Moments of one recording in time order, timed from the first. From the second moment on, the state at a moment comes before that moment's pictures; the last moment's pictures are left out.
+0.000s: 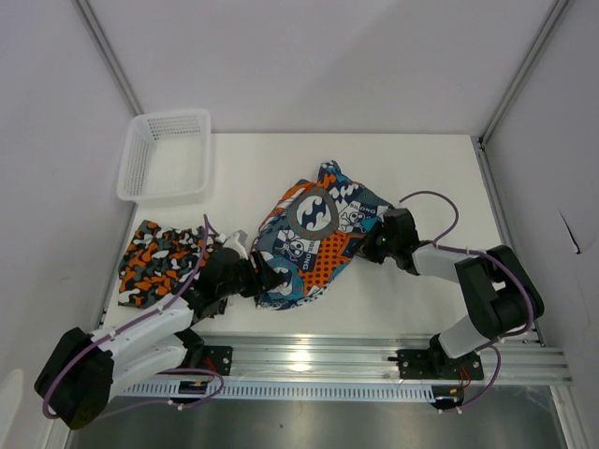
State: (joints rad) left arm -0.61 0.90 0.28 -0.01 0.14 -0.88; right arm 0.39 1.56 0.62 0.19 -0.25 0.95
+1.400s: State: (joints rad) left arm -0.76 0.88 0.26 0.00 -0.03 -0.96; right arm 0.39 1.53 0.62 0.15 -0.22 0.93
